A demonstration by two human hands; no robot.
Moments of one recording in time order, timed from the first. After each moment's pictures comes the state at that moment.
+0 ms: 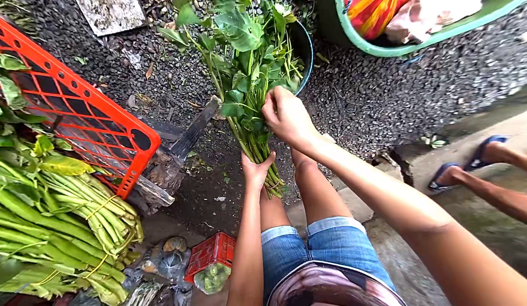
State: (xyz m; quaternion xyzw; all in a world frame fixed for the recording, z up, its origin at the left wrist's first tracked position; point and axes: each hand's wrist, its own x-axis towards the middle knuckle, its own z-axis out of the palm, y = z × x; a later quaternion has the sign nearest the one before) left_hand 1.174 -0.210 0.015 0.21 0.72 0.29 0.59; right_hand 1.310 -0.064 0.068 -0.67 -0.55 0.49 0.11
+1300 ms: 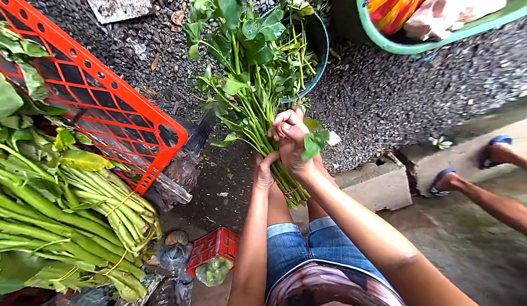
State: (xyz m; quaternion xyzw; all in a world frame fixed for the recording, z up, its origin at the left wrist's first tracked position) left_hand 1.164 -0.196 0.039 0.02 0.62 0.38 0.69; right_hand 1.250 -0.138 0.071 -0.50 -0.19 0.65 0.54
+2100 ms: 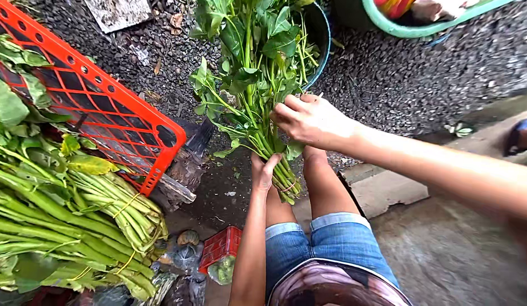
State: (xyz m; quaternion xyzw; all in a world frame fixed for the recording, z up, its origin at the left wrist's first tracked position) left_hand 1.146 -0.196 0.051 0.18 0.65 0.34 0.66; right_hand 1.323 -0.070 0.077 -0.32 -0.91 0.25 0.05
